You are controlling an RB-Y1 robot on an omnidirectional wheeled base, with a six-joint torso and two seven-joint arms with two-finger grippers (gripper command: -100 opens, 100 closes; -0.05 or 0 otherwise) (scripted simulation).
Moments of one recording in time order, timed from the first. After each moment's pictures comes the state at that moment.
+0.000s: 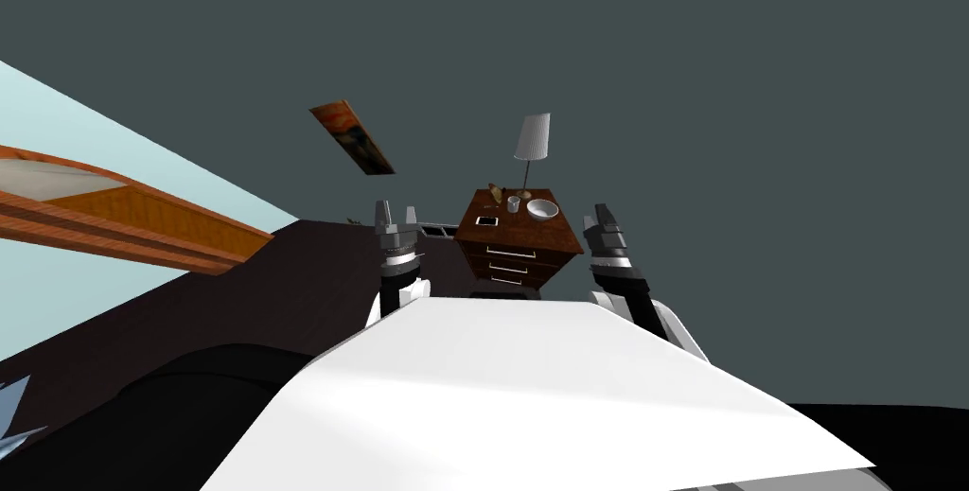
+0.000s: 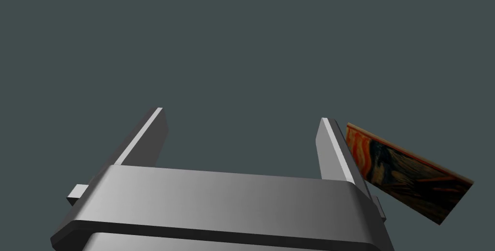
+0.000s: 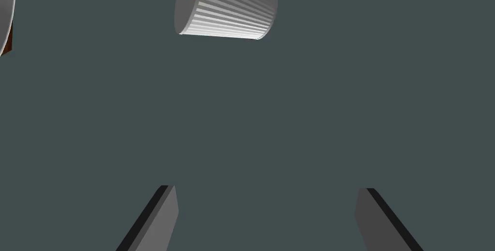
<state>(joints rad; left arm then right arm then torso) 0.53 0.04 0.06 -2.32 -0.06 -0.56 0.13 0.57 -0.18 -0.13 -2.20 0.06 -0.39 -0.01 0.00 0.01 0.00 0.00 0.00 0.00</state>
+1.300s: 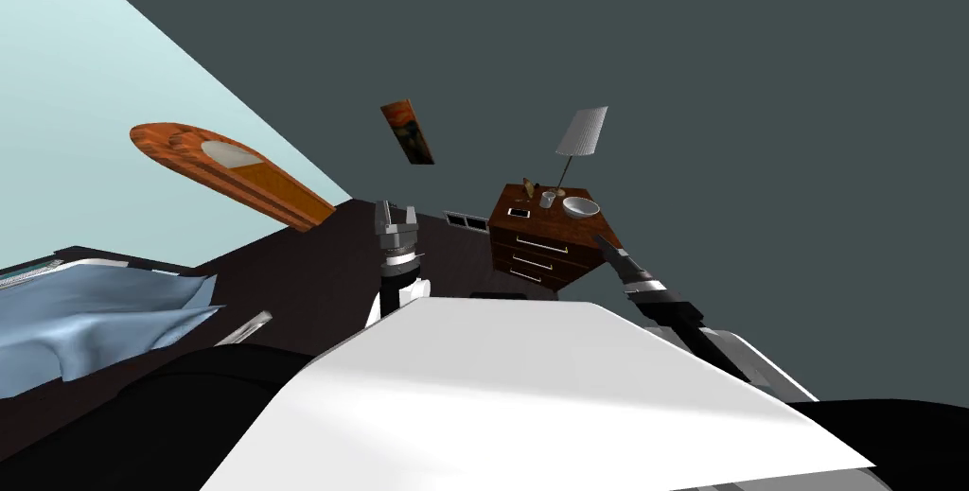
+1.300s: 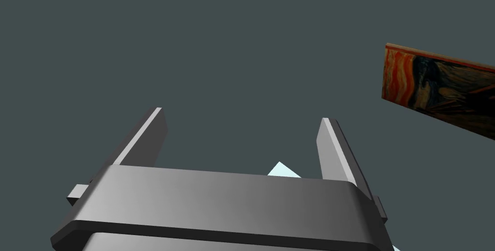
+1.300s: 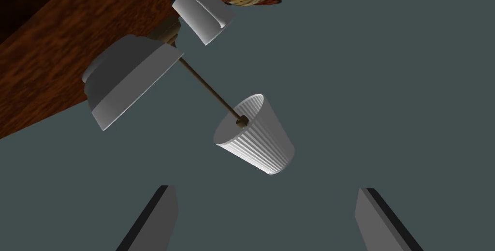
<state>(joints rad) 0.53 0.04 0.06 -2.32 -0.06 -0.56 0.13 0.72 -0.52 -0.24 -1.94 0.16 -0.45 0.09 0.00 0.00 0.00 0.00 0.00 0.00</state>
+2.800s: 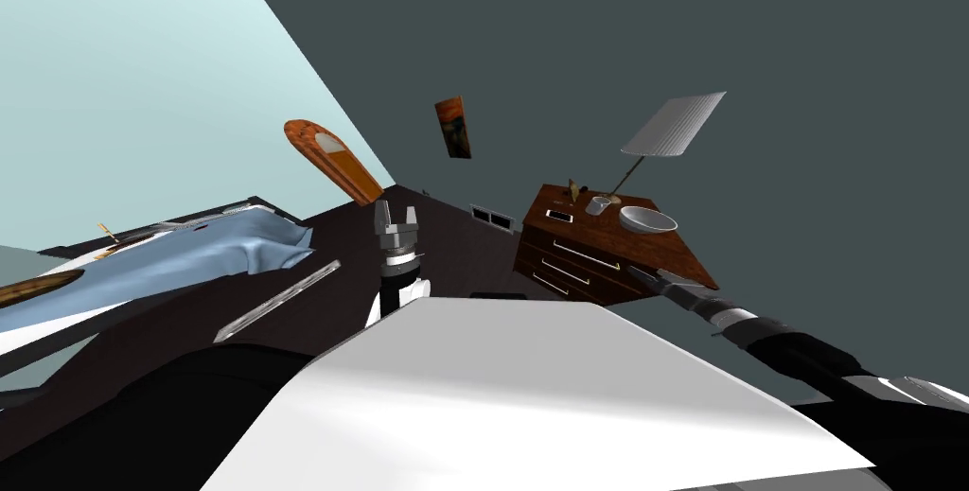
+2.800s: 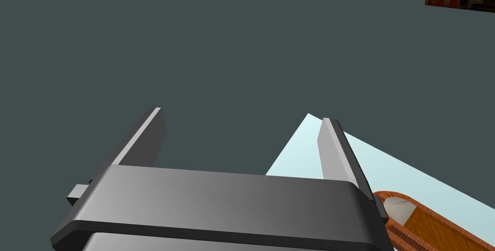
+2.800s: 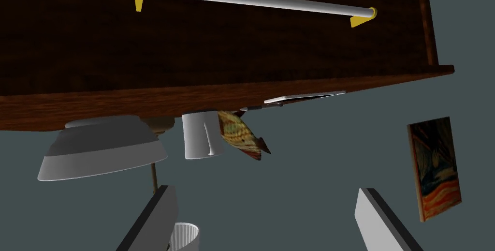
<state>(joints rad) 0.53 0.04 0.06 -2.32 -0.06 -0.56 0.13 0.90 -0.94 -0.33 -1.61 0.30 -0.50 0.18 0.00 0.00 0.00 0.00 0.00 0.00</state>
